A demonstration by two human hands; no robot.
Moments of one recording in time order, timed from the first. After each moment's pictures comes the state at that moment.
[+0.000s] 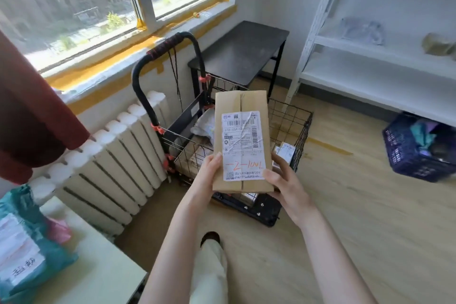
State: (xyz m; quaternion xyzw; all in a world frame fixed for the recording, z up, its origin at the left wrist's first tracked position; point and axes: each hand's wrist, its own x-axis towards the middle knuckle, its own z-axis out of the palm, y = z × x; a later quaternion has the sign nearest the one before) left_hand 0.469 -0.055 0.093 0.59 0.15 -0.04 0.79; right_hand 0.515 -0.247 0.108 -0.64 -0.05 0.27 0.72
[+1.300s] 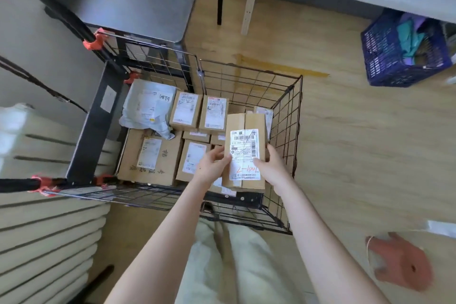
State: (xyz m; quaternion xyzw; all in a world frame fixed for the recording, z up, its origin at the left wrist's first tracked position) left_hand 0.807 -0.064 -0.135 0.69 0.24 -0.33 0.60; right_hand 0.813 -0.229 -0.078 -0.78 0.27 0.31 0.47
